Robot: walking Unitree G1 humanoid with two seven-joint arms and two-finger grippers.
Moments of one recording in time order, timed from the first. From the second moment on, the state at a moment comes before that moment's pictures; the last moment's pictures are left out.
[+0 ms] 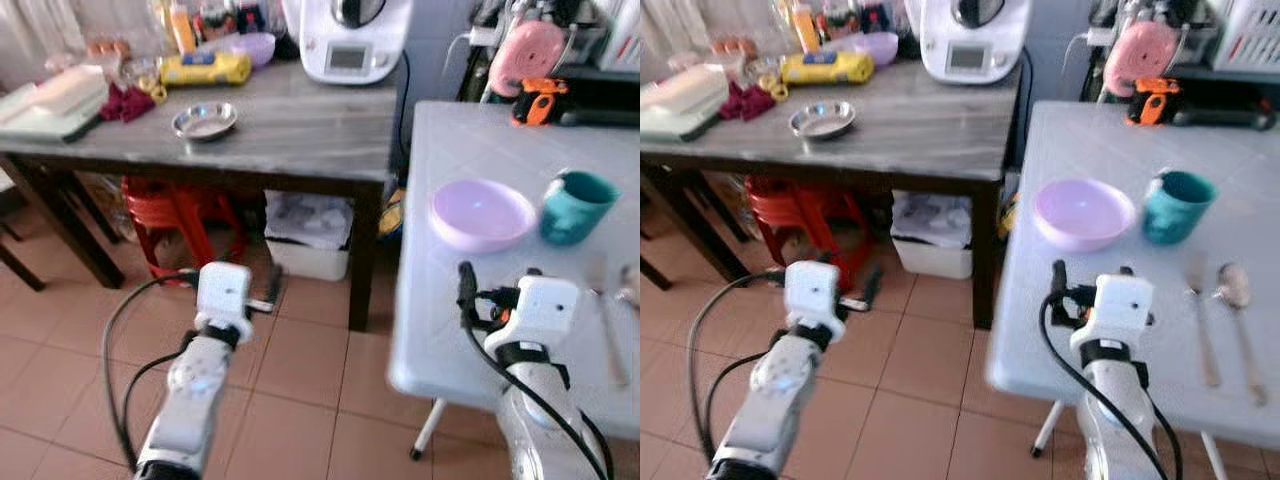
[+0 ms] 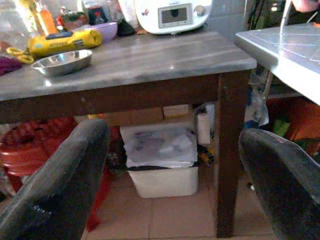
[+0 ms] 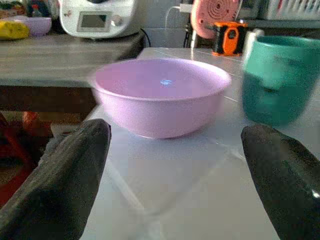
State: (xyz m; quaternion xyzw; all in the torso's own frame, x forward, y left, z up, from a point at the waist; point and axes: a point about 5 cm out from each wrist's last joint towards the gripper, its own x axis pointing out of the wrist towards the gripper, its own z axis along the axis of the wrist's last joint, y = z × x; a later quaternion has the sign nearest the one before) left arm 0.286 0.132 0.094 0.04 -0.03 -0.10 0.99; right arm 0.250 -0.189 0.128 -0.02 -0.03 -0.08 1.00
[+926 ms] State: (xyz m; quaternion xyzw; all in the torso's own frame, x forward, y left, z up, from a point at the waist) left arm 0.286 0.118 0.091 0.02 -0.03 -0.13 0.99; right arm 0.265 -0.195 0.136 -0.10 -0.04 -0.04 0.99
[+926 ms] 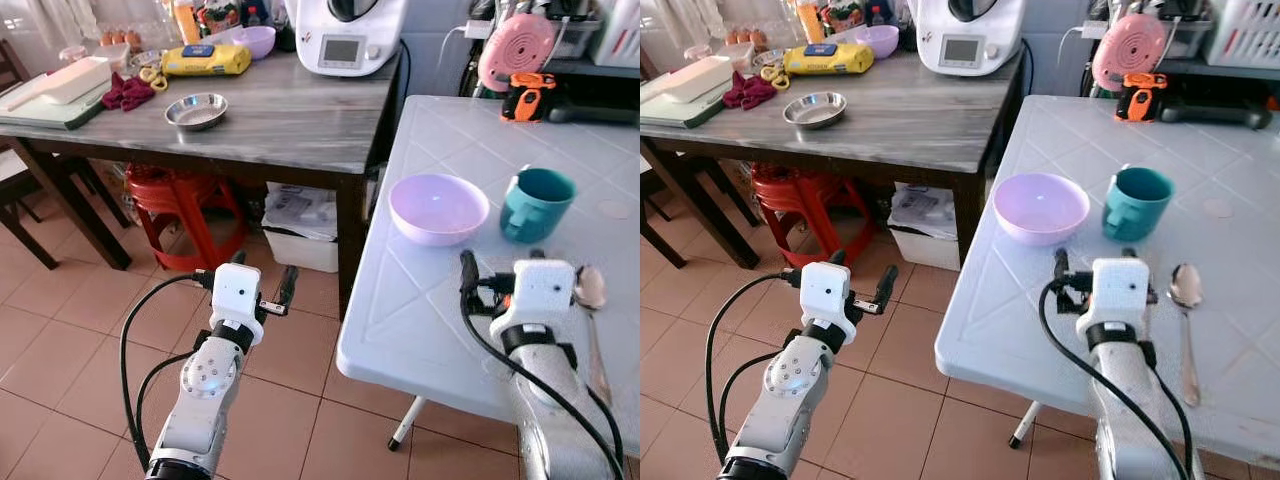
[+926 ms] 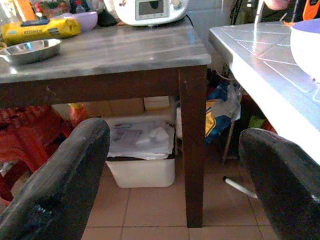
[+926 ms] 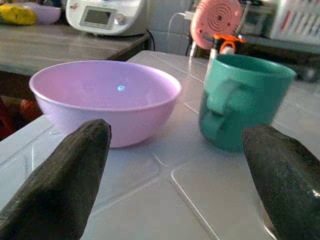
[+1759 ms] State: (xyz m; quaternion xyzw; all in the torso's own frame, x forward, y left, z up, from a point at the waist) left arm 0.287 0.114 0.101 0.00 -0.03 -0.15 0.99; right arm 0.270 -0.188 0.138 -0.14 -0.06 -0.02 0.99
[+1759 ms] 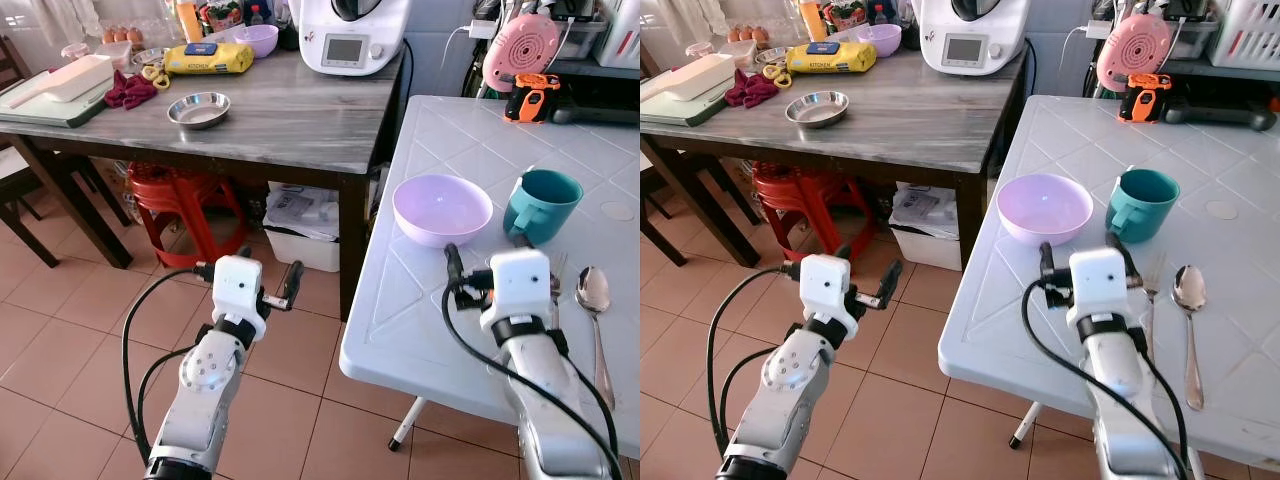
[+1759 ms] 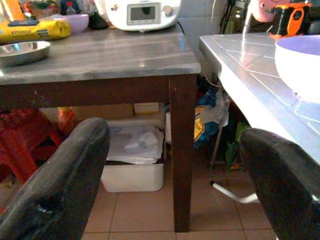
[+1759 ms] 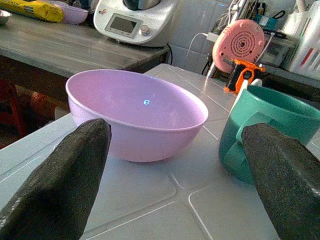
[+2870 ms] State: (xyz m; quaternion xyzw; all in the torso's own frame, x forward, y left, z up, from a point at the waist) left arm 0.268 0.104 0.105 -0.07 -0.03 -0.26 0.96; right arm 0.332 -0.189 0.168 -0.29 0.01 0.23 0.93
